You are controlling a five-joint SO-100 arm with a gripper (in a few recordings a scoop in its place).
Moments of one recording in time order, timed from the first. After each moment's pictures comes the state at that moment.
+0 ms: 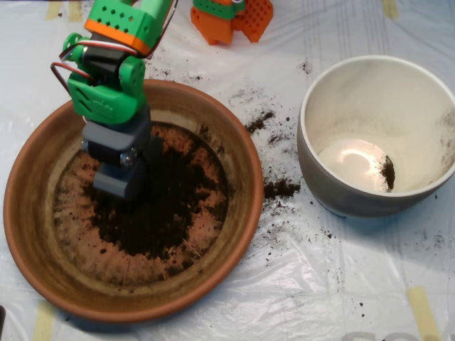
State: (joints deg) arm 31.4 75.3 96.6 54.2 -7.0
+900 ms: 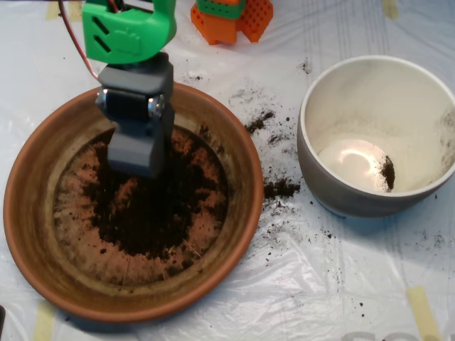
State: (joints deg) arm 21.6 96.5 92.8 65.9 -9.4
